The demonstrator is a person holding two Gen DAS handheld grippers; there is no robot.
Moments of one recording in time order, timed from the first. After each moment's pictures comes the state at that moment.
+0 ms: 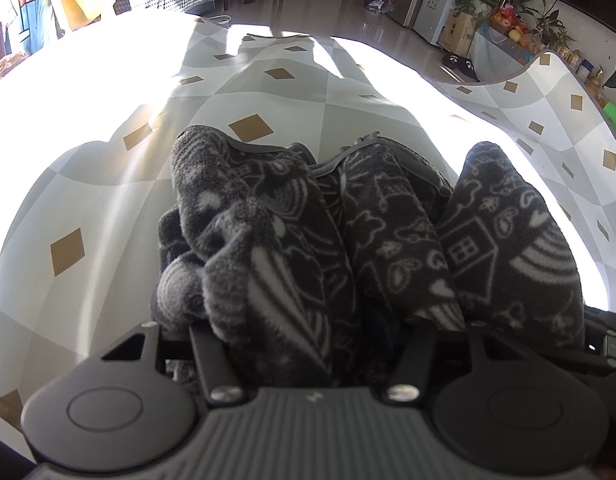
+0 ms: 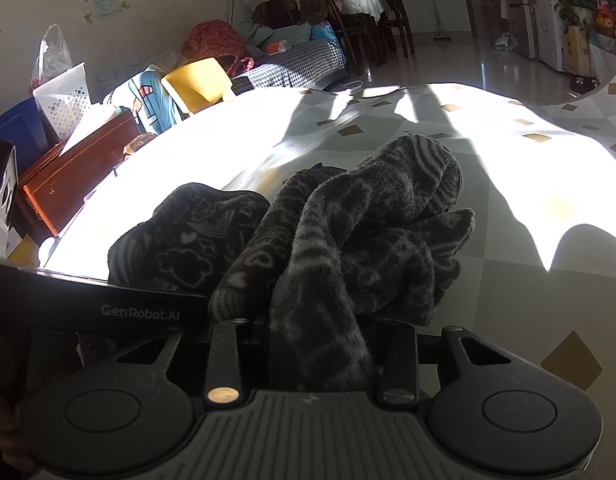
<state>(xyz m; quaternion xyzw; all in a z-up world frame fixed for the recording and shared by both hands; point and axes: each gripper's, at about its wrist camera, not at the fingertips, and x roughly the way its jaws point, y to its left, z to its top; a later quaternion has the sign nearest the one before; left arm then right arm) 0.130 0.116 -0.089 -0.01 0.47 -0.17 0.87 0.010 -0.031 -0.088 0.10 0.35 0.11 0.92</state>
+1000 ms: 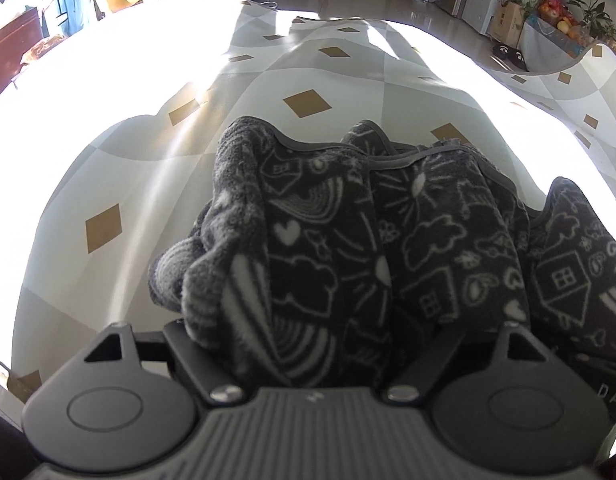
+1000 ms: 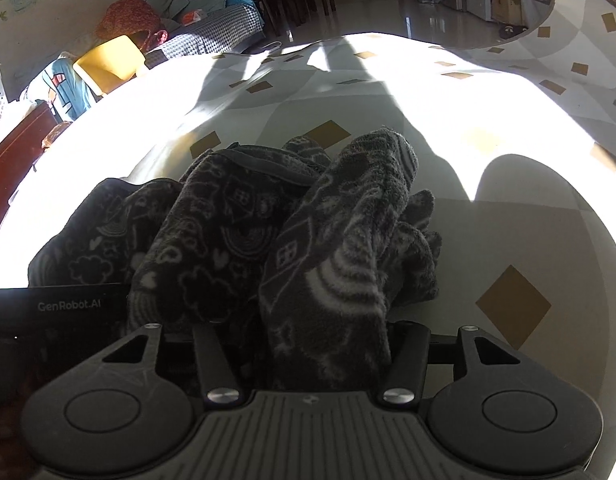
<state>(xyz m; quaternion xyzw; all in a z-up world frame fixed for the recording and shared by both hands) 0.146 0.120 -0.120 0.02 0.49 -0.09 0.87 0.022 -0.055 -0.112 0.11 0.43 -0.01 0.90</state>
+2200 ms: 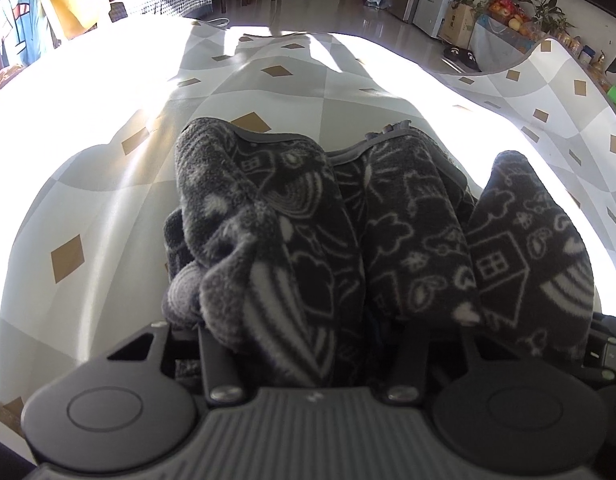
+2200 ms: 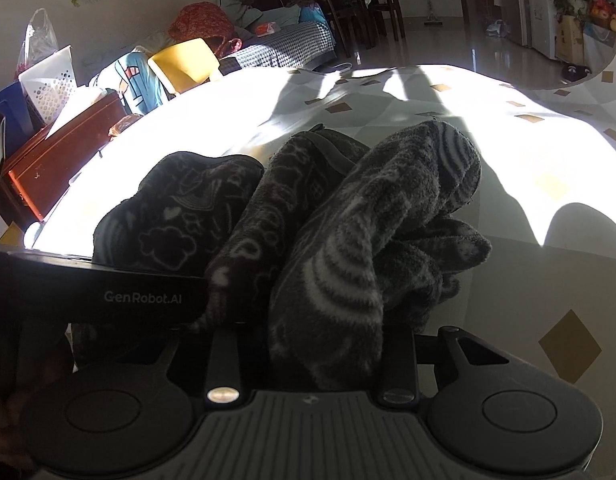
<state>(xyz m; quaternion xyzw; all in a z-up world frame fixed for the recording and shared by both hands) 0.136 0.103 -0.096 0.02 0.46 -0.17 0.87 0.012 -0.022 -0.098 0.09 0.38 0.09 0.92</state>
